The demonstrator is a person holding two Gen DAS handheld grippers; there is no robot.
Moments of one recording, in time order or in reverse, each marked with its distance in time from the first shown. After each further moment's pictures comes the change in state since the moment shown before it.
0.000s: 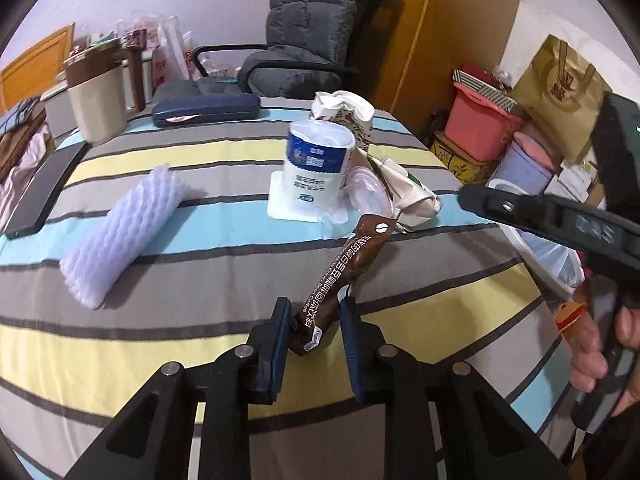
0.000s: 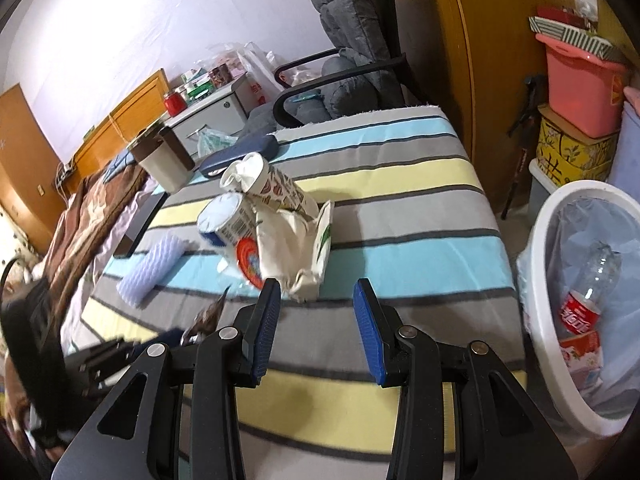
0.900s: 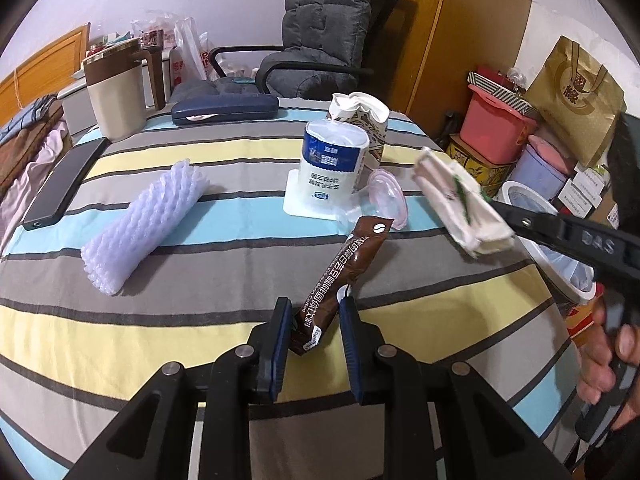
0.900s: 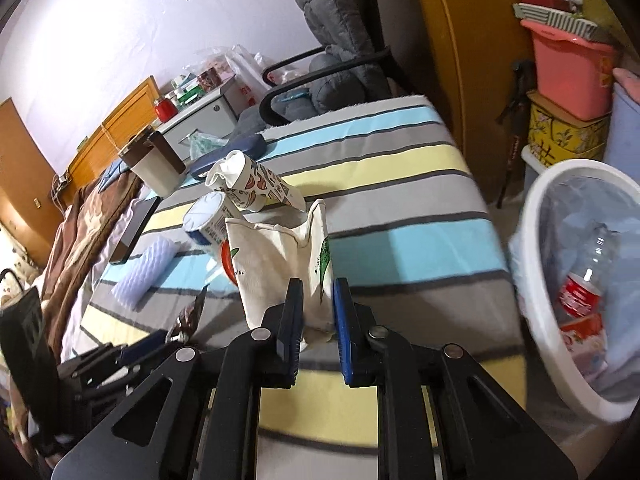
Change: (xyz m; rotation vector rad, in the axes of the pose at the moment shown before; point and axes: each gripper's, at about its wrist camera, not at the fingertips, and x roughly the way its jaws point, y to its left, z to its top) left arm -0.005 -0.003 -0.003 -0.015 -0.002 0.063; right arm -0.014 -0.009 -0.012 0.035 -0.003 -0.014
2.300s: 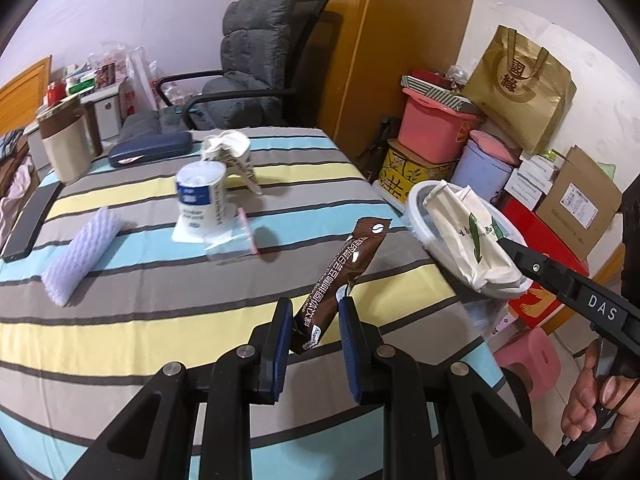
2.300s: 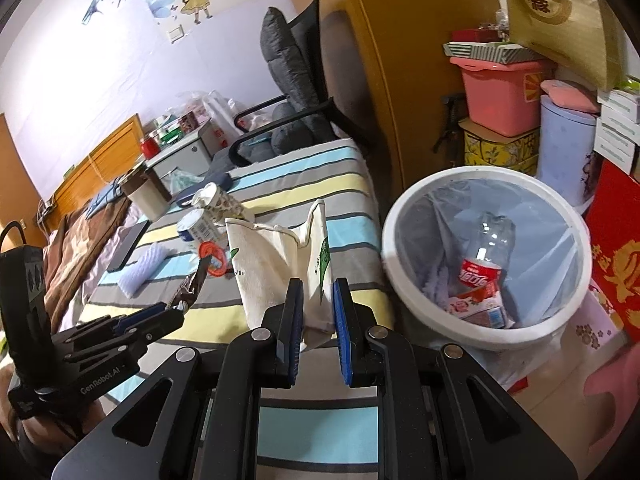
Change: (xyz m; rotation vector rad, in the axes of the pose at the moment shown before) left arm -0.040 -0.094 -0.002 0.092 -0.047 -0.116; right arm -0.080 -0.032 -0.033 0.034 -0.162 -0.112
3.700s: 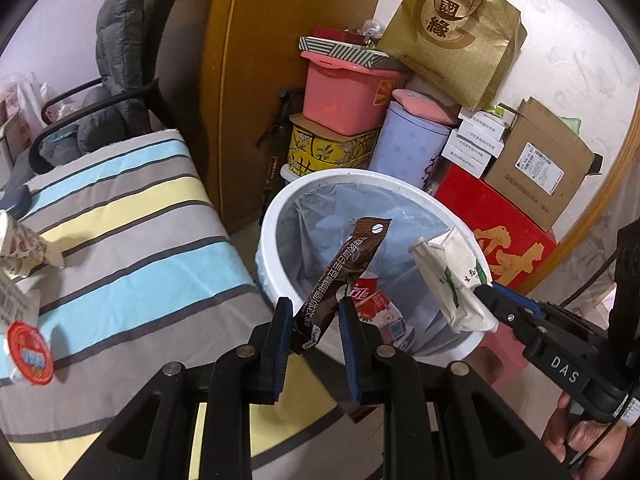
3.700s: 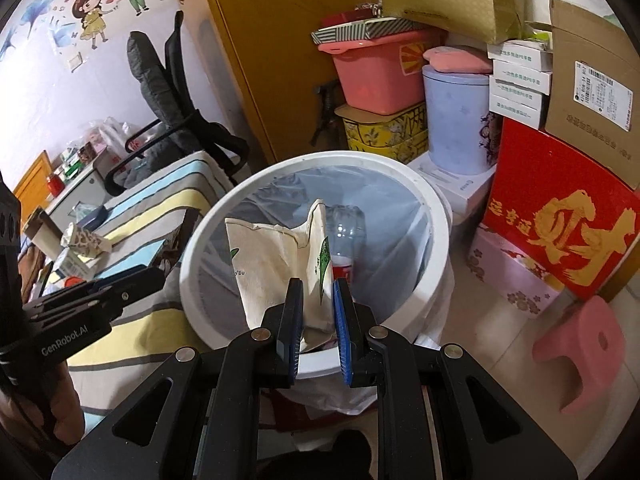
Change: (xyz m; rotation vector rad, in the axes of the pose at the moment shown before) left arm 0.120 -0.131 0.058 0.167 0.096 -0.212; right arm -0.007 -0.111 0.003 0.155 0.008 -0.280
